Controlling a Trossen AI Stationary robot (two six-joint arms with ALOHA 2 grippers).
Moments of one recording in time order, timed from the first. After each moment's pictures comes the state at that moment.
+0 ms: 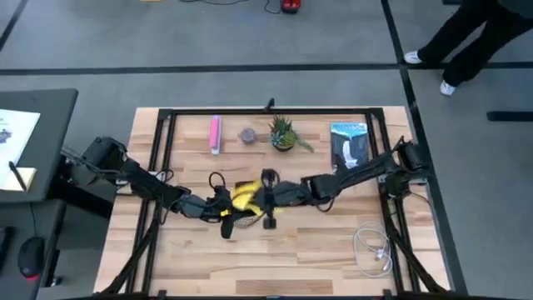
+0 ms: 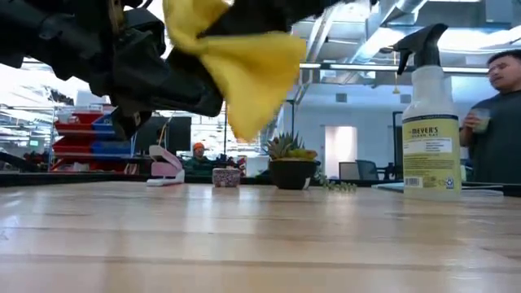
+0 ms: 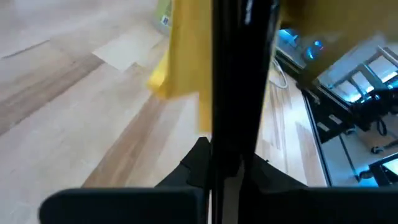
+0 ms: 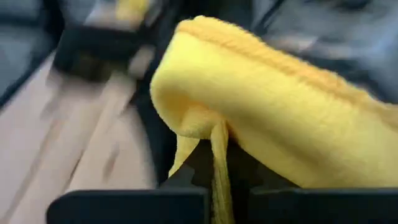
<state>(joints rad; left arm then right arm) -0.45 1.47 0.41 0.87 -0.49 -0.66 0.23 1.84 1.27 0.04 0.23 -0.07</state>
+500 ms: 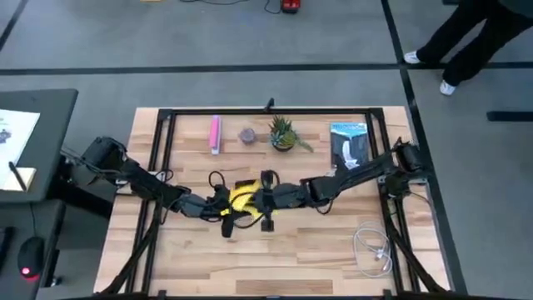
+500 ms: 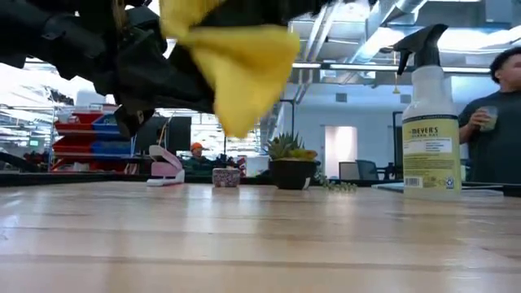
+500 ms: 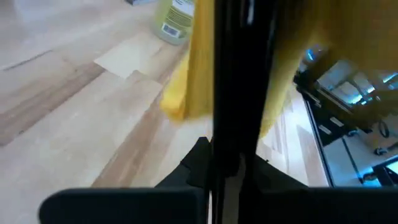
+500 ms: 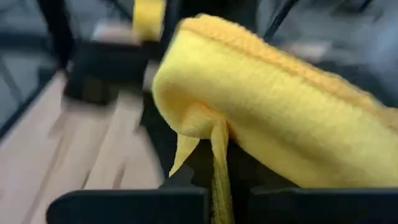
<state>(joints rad) -0.45 1.47 0.41 0.89 -0.50 -0.65 0.24 1.89 1.27 0.14 0.23 0.02</state>
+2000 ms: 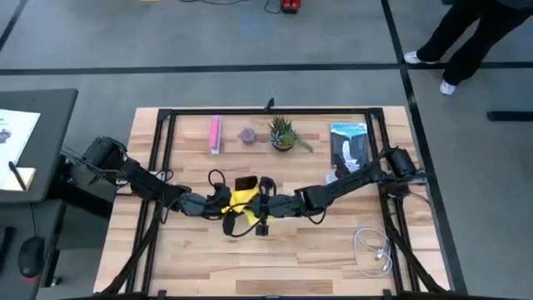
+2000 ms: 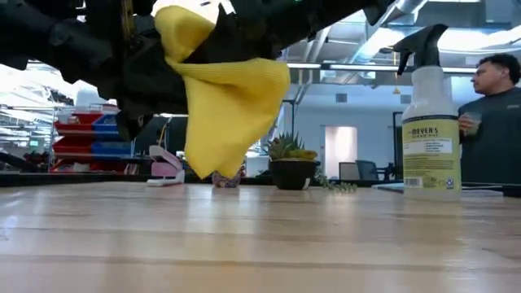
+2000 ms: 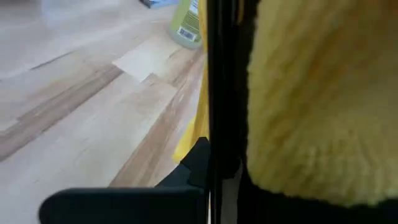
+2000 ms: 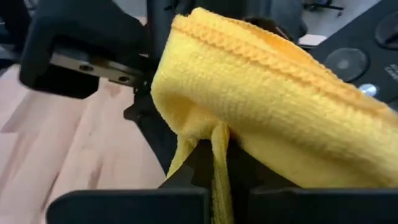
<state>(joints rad) -0.43 1.47 0.41 0.89 -0.52 -0.66 0.25 1.96 1.27 0.26 0.45 0.02</state>
